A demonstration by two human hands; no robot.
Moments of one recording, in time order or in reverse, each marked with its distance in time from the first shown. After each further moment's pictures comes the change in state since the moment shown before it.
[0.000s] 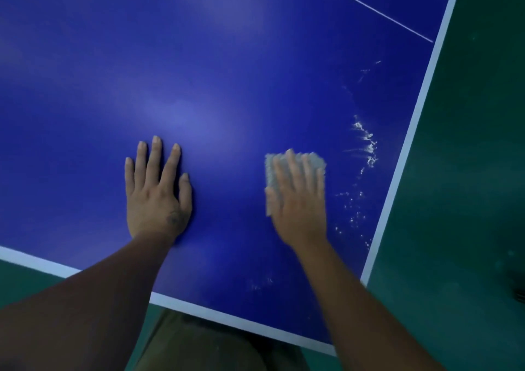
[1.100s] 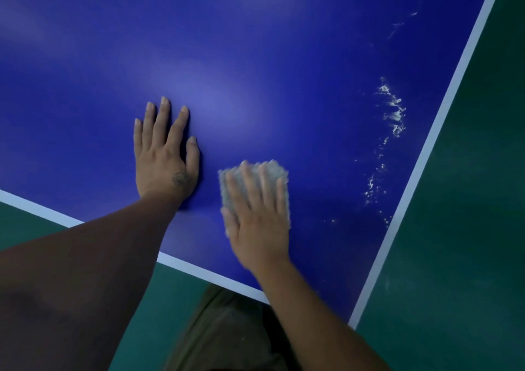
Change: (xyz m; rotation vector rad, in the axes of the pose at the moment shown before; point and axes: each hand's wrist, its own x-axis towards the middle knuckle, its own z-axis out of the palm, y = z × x) left_hand -0.003 0.003 -0.001 0.006 0.050 0.004; right_hand -0.077 -0.087 0.037 0.094 0.048 -0.156
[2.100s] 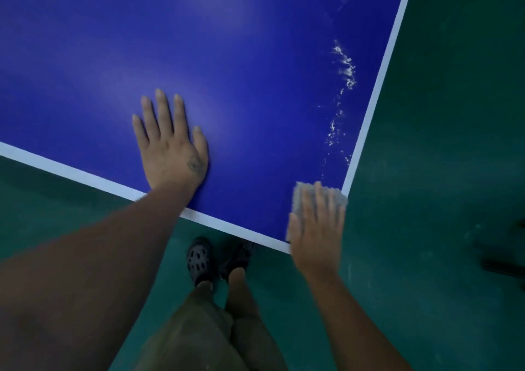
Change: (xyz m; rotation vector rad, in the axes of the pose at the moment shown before) left_hand -0.110 0.051 -0.011 0.088 -0.212 -0.127; right_hand -0.196 0.100 -0.002 -0.140 -0.038 0.363
